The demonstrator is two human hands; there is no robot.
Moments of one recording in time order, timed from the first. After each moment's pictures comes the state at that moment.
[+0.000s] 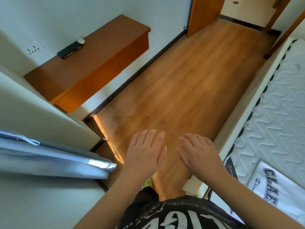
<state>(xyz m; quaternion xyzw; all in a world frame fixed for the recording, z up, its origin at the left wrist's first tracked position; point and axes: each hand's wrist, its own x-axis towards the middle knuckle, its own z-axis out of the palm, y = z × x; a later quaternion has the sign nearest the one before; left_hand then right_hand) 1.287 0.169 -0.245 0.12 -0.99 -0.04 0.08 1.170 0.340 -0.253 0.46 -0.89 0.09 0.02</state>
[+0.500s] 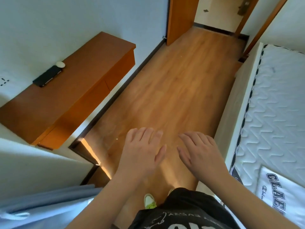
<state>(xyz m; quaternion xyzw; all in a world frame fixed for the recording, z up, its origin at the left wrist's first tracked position) 1.198 0.038 -0.223 0.02 -0.99 -0.04 0.16 1.120 0.231 -0.216 0.35 -0.93 0.09 0.05</state>
